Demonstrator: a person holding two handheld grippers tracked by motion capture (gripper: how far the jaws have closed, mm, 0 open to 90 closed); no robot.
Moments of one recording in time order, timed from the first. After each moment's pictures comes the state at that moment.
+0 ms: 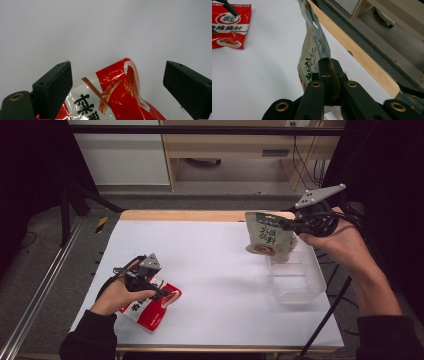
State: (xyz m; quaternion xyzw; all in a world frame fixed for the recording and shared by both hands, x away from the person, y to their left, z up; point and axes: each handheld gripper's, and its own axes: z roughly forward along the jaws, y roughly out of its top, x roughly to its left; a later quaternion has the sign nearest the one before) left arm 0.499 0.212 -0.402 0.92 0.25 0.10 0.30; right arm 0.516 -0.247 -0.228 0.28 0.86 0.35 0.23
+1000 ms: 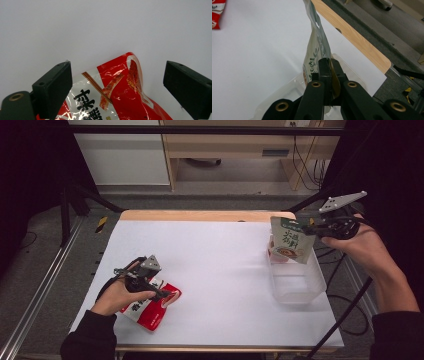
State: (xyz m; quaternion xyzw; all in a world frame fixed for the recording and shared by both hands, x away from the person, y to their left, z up) left arm 0.501 0.214 -0.410 0.92 0.25 0.10 0.29; right arm 0.537 -0.317 -0.261 0.32 0.86 0.33 0.22
